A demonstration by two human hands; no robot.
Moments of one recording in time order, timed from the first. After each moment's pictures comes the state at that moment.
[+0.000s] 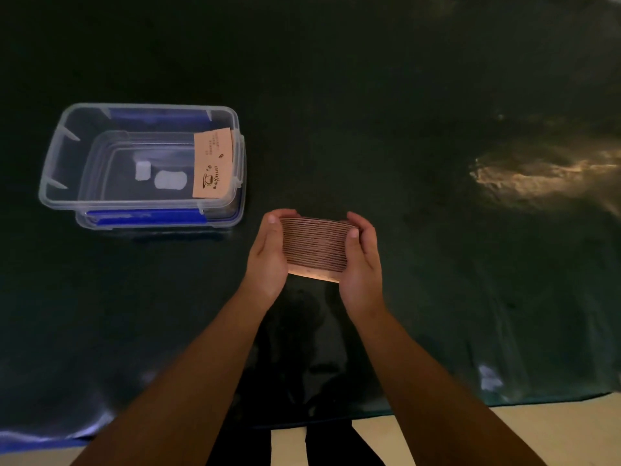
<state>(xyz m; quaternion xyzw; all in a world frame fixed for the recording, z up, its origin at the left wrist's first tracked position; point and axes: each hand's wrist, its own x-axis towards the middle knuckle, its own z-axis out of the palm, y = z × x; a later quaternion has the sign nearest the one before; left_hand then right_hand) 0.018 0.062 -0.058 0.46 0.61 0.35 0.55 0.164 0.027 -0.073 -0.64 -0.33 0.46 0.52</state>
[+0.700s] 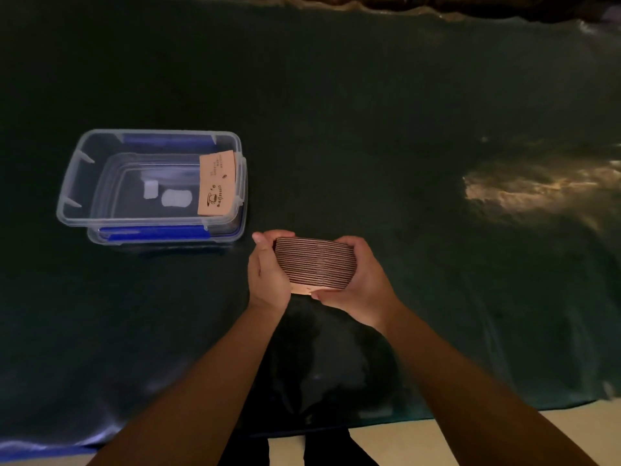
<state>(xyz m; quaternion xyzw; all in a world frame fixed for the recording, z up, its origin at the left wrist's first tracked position) 0.030 0.057 -0.057 0.38 0.61 0.44 0.54 0.206 0.027 -0.065 -0.64 -0.55 0.45 0.28</state>
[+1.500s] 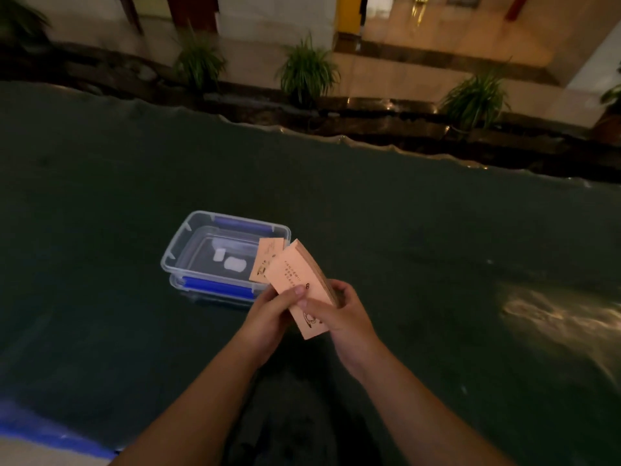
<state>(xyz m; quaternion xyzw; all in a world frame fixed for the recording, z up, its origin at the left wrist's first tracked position) -0.015 0.052 0.050 0.26 0.46 0.48 0.70 0.147 0.060 0.062 -0.55 -0.35 0.67 0.37</state>
